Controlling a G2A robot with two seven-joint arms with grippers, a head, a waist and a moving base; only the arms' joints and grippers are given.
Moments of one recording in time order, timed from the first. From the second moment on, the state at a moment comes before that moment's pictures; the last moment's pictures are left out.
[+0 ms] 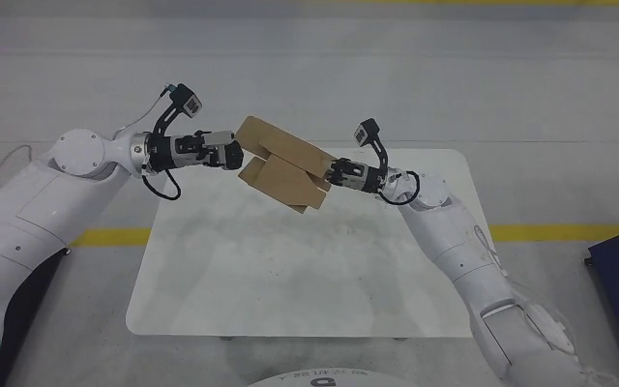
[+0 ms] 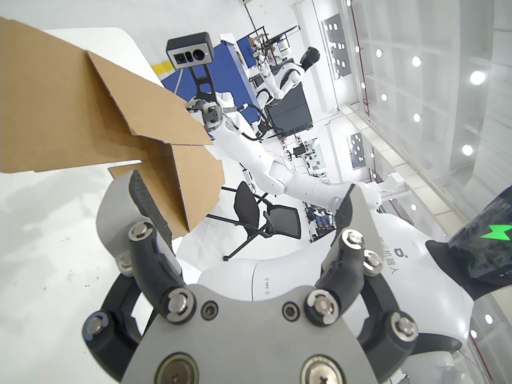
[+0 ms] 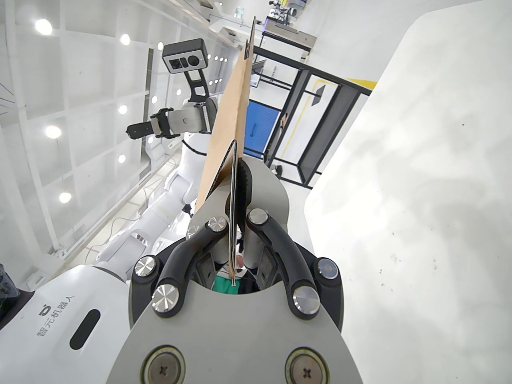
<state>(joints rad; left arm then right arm) 0.49 -0.73 -0.44 -1.27 -1.01 -0.47 -1.07 -1.00 -1.22 1.08 -1.10 0.51 -0.40 1.02</state>
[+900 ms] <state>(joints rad) 0.54 -0.85 -0.50 -1.20 -0.98 -0.28 -1.24 -1.05 -1.22 1.09 -1.17 0.47 -0.43 1.07</state>
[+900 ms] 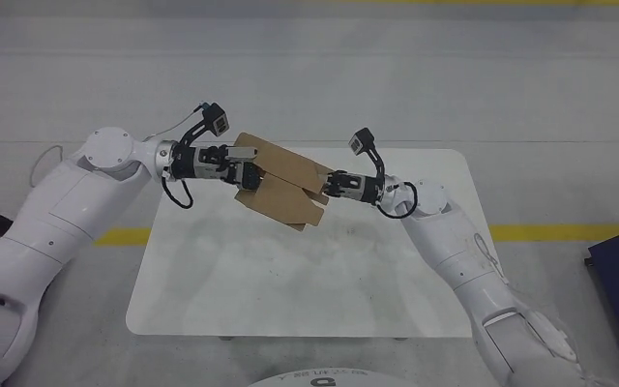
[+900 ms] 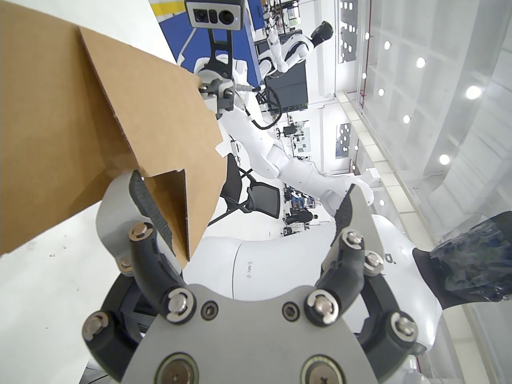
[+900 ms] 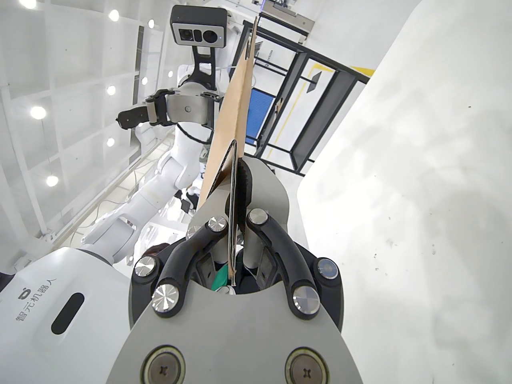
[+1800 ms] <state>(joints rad) 0.54 -0.97 -0.57 -1.07 -1.09 -0.25 -1.48 -1.01 -1.23 0.99 -1.14 0.38 -0.34 1.07</state>
